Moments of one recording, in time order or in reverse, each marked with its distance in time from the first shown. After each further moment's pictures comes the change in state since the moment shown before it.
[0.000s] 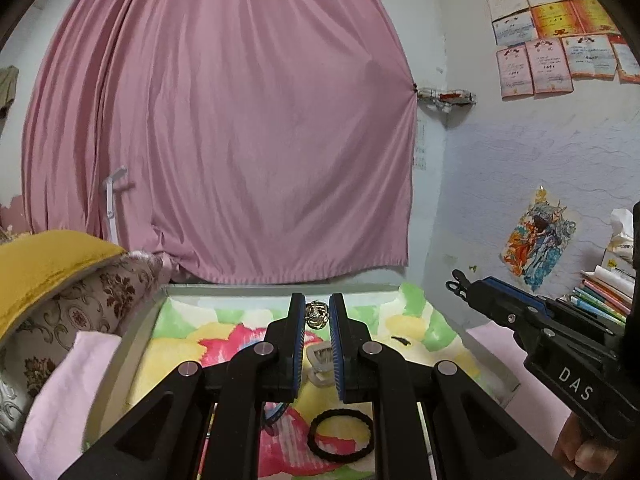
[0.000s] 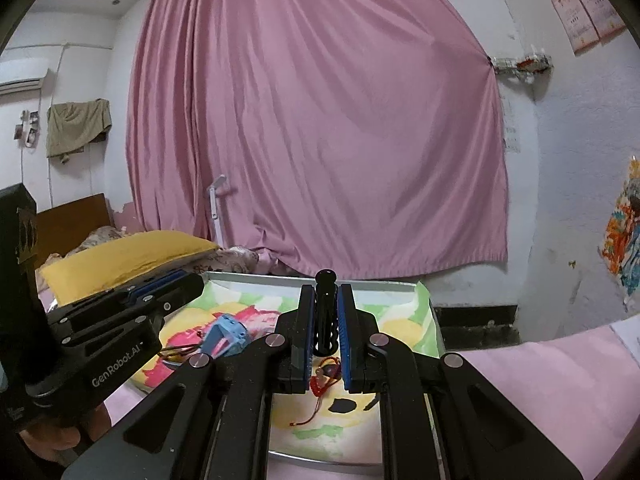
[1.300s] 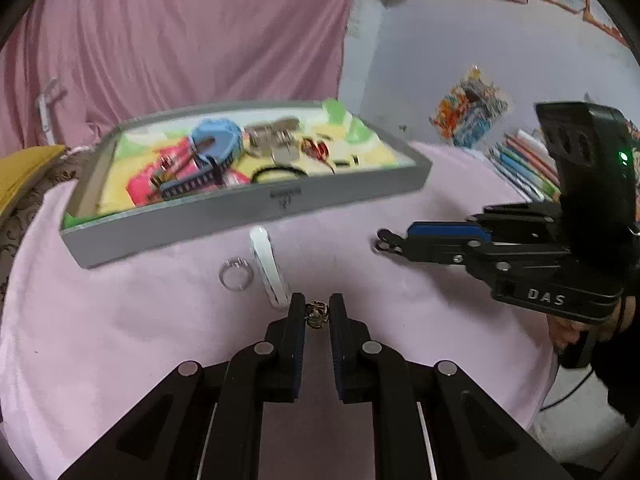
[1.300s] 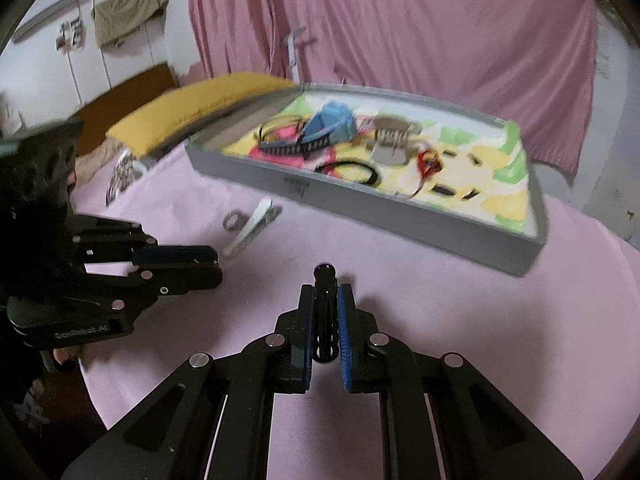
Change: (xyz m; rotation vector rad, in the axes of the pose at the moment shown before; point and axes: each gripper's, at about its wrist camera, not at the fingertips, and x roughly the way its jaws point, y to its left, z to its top) left arm -0.074 0.010 -0.084 0.077 0.476 -0.250; right arm -0.031 0.016 -0.073 -0.147 0.526 0.260
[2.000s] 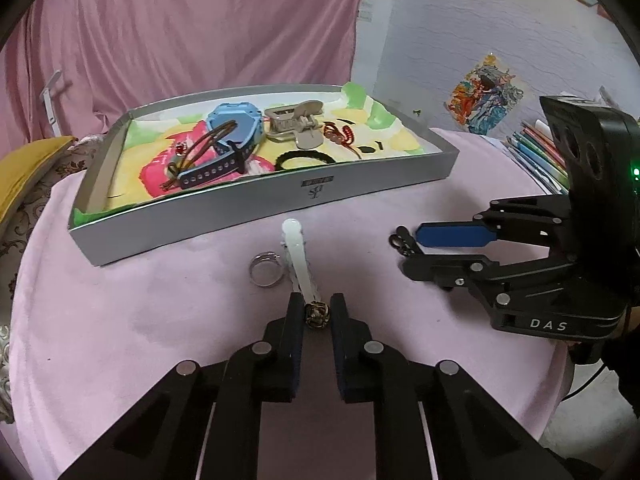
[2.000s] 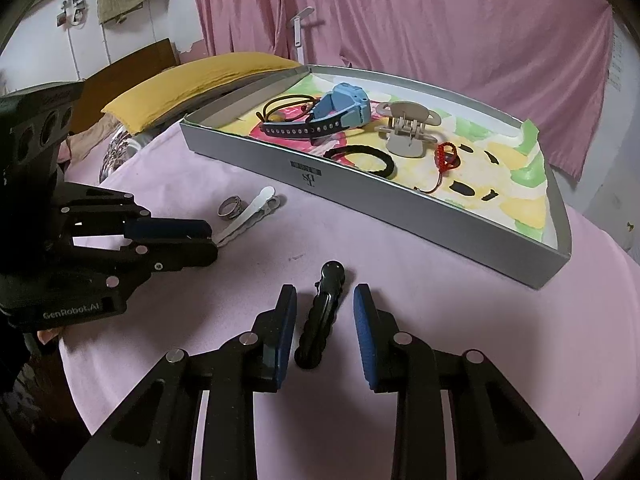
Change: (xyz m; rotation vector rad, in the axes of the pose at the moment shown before) left arm 0.013 0.015 0.004 0.007 0.087 0.030; right arm 0.027 0.013 0.007 -0.061 0.096 -0.019
